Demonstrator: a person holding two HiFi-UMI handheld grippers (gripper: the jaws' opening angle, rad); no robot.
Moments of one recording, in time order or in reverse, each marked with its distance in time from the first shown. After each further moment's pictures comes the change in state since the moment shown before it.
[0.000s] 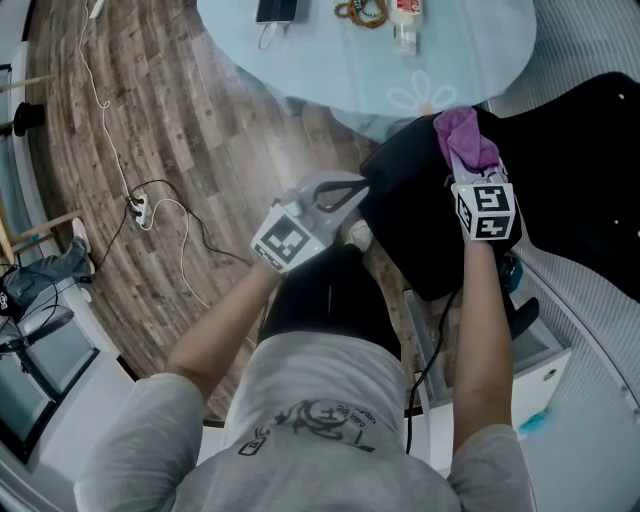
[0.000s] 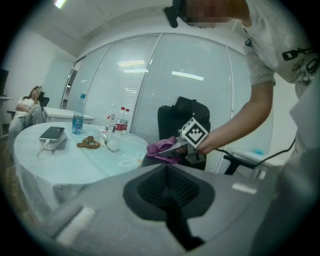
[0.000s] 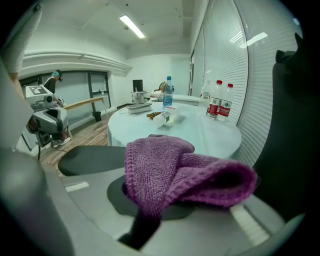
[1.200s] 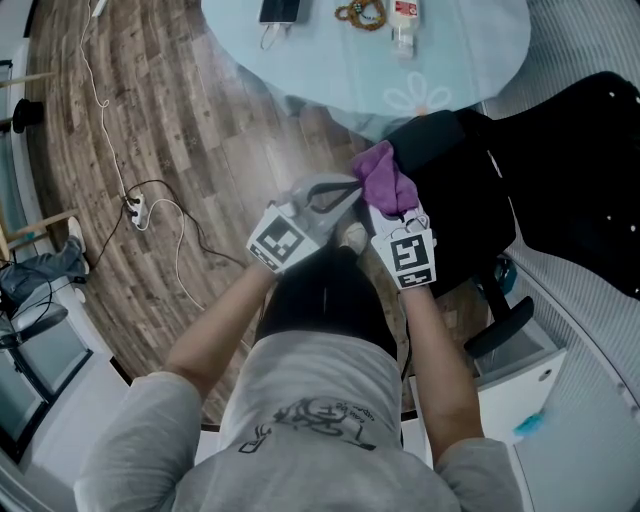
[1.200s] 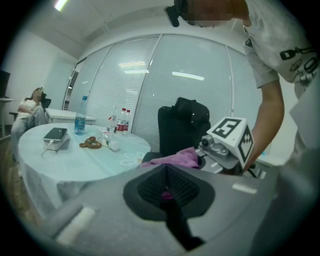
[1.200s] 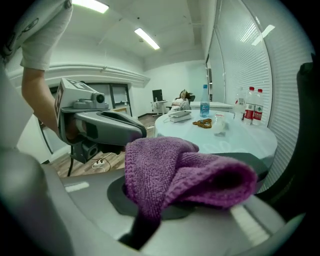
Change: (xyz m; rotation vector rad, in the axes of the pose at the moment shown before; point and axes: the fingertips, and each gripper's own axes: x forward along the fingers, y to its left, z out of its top) left arm -0.011 -0.007 -0.002 0.001 -0.004 0.019; right arm -0.019 0.185 0.010 -0.049 -0.103 0.214
